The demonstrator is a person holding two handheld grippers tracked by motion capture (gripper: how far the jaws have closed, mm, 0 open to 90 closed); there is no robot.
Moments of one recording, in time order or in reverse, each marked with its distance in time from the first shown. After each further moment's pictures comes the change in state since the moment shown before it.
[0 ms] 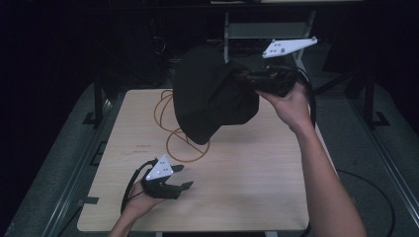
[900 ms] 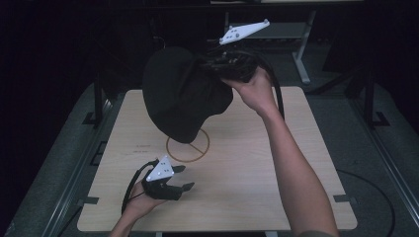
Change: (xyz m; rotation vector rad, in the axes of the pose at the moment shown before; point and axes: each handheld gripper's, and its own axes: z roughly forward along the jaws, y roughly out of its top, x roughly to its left) left arm -0.003 0.002 0.001 -0.011 -0.014 0.013; right arm 0.015 0.046 0.068 0.025 0.057 -0.058
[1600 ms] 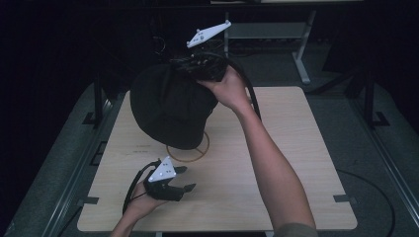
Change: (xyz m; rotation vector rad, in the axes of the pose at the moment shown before) left arm -0.002 0.001 0.003 0.015 -0.012 0.012; right arm 0.016 0.018 0.058 0.064 0.028 -0.032
